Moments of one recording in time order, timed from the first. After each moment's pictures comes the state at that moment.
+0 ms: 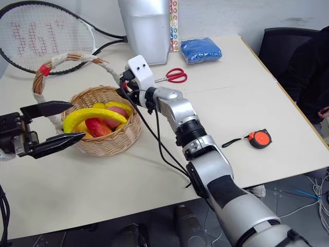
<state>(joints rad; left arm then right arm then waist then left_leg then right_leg) -0.07 1.04 0.74 -0.55 -1.02 0.78 -0.82 -1.28 0.07 0.08 0.86 0.18 0.31 0.57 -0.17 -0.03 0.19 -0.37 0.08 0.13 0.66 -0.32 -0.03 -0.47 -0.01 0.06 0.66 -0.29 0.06</state>
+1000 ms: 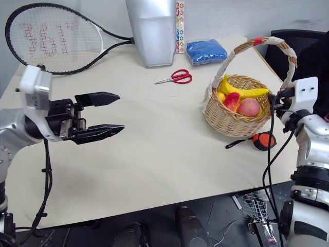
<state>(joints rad) -0.48 0.89 0.24 -0.41 -0.99 0.73 -0.85 -0.60 -0.70 -0.37 0.38 0.22 0.33 0.52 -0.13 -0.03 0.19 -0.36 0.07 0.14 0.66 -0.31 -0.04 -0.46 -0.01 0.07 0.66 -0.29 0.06</state>
